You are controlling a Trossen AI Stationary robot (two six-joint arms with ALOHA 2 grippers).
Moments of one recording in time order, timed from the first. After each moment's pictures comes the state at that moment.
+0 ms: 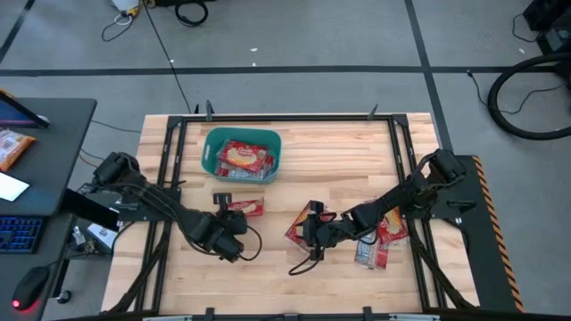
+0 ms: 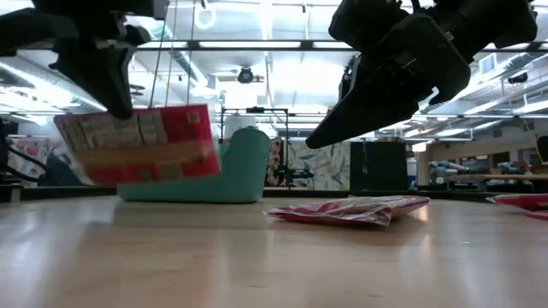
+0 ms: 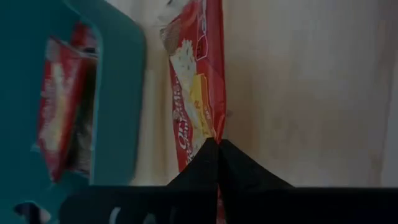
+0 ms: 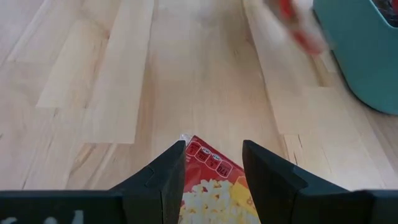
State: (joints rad) left arm -0.56 1.60 1.13 -1.04 -0.59 -0.54; right arm 0.42 1.76 0.88 0.17 0.44 0.21
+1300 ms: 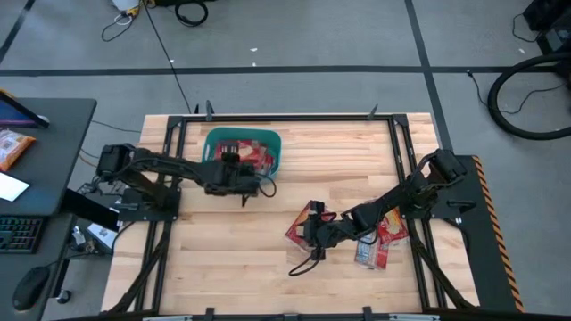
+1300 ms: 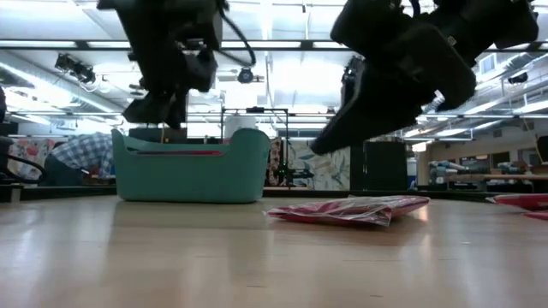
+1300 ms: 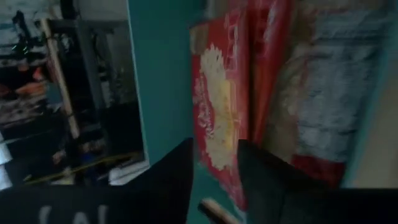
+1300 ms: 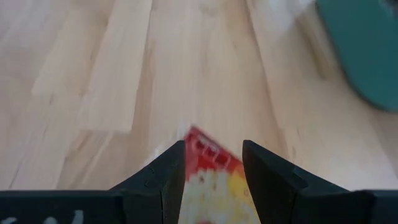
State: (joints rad) left arm -0.05 1.55 1.05 -0.96 -0.90 0.09; right arm 0.42 1.76 0.88 0.13 0.43 0.20
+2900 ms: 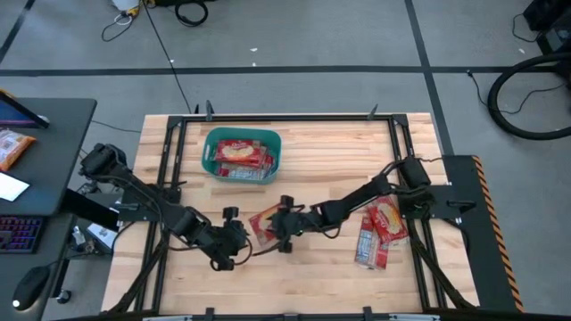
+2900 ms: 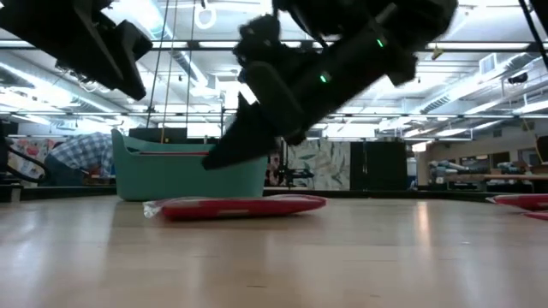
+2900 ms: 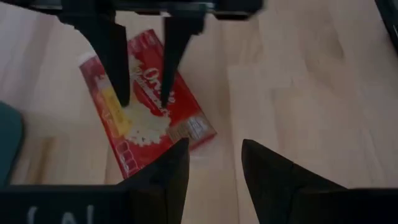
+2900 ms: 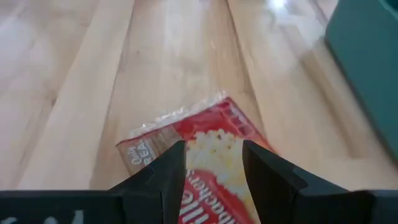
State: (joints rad) left arm -0.61 1.42 0.86 -0.37 -0.43 -0.42; right arm 0.26 2.06 1.18 0.28 0.32 0.10
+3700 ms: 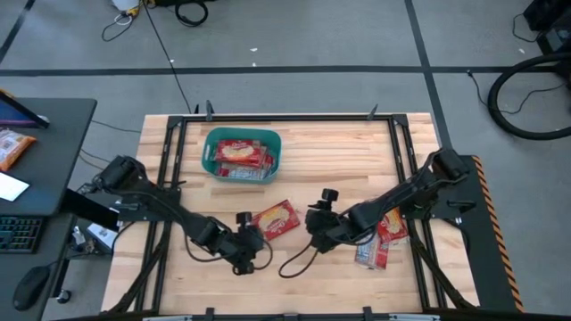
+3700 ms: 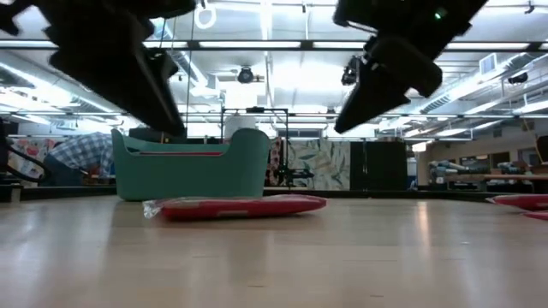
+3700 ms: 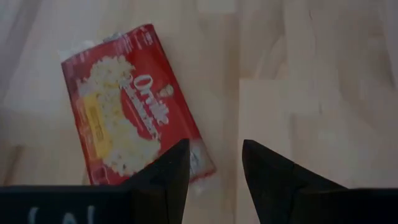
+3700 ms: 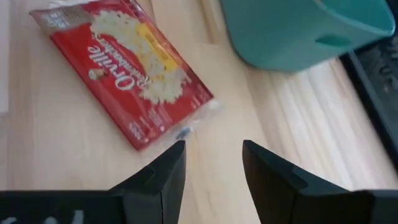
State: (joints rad) left arm -0.56 1.66 0.99 -0.32 -0.45 -0.49; right arm 0.44 1.73 1.09 -0.48 0.74 0.41
